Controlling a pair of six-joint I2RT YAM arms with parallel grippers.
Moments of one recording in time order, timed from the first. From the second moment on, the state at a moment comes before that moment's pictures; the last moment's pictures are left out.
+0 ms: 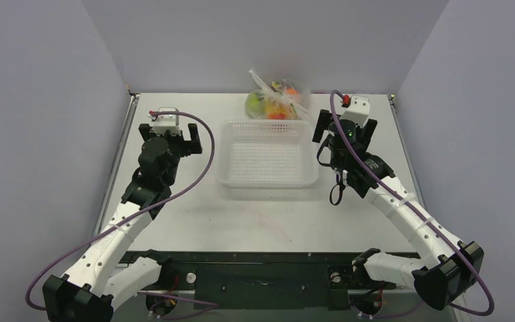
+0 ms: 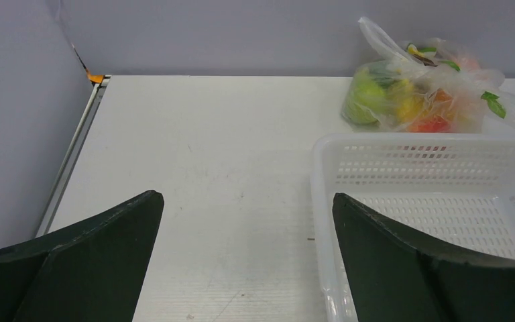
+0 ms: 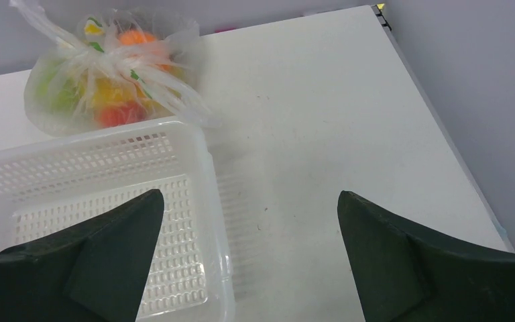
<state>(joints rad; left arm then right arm) -0.39 0.95 0.83 0.02 -0.38 -0.08 0.54 1.15 1.11 -0.36 0.71 0.29</state>
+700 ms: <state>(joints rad) -0.40 1.17 0.89 0.02 -0.28 -0.07 0.54 1.47 1.40 -0.50 0.62 0.43</state>
